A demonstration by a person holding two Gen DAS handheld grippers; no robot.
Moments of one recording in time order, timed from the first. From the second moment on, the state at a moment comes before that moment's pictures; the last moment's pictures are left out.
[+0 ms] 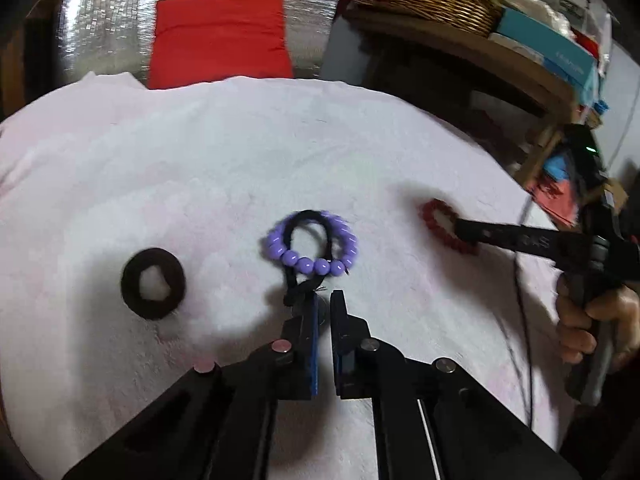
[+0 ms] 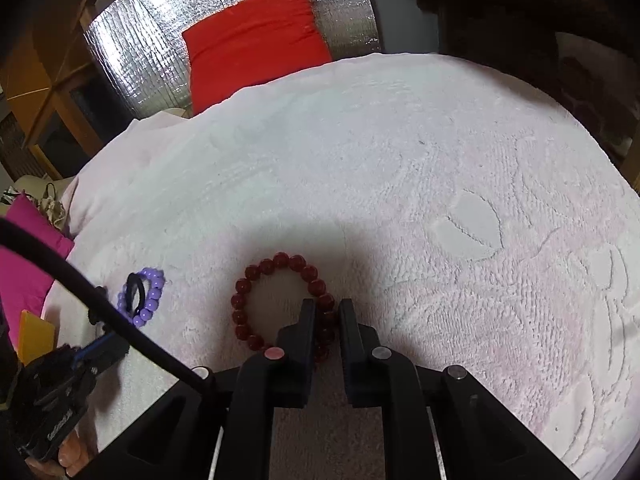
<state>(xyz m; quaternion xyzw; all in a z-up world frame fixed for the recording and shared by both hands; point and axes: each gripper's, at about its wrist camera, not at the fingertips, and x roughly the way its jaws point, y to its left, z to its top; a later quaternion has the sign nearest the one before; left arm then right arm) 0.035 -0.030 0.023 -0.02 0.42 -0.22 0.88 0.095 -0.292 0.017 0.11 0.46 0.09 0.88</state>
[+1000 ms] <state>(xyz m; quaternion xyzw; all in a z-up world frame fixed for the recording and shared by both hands) -0.006 -0.022 0.043 0.05 0.42 -0.23 0.88 0.096 -0.286 0.016 0.10 0.46 0.08 0.88</state>
